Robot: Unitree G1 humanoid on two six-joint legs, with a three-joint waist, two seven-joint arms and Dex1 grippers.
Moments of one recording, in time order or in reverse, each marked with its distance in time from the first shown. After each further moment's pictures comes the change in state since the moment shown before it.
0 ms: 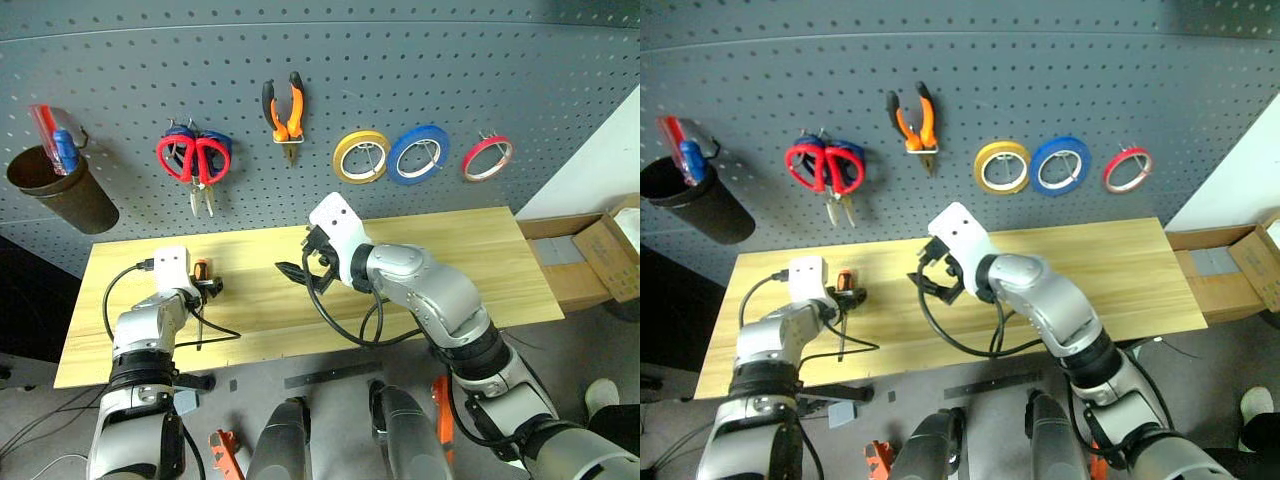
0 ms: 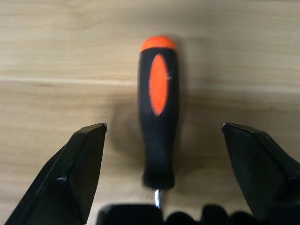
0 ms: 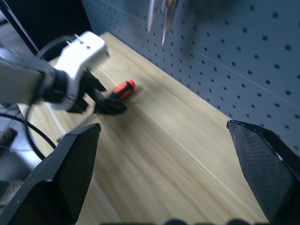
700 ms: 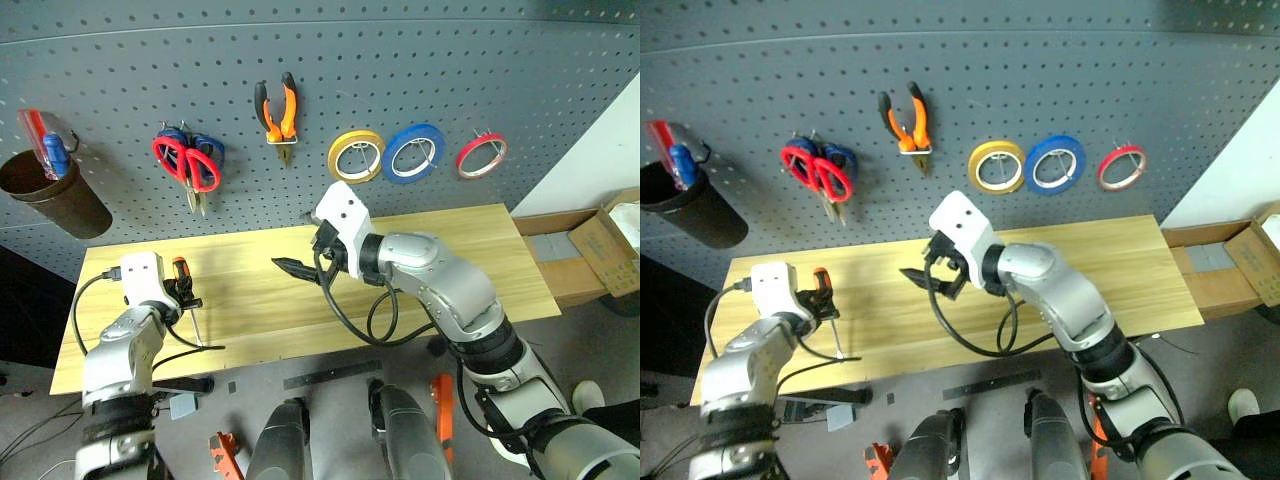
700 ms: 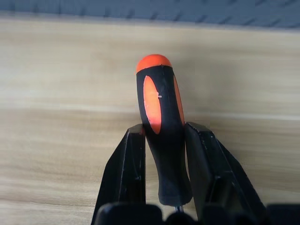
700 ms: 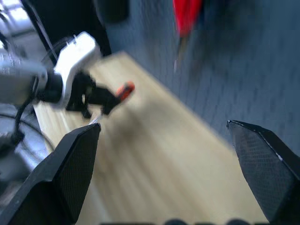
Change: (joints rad) left arm 0.307 -0.015 0.102 -0.463 -0.113 -0.061 -0.052; right arm -0.017 -0.098 -0.028 -0.039 0.009 -0.191 0.180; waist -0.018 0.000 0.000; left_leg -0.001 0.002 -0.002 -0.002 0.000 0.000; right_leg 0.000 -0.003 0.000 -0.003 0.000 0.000
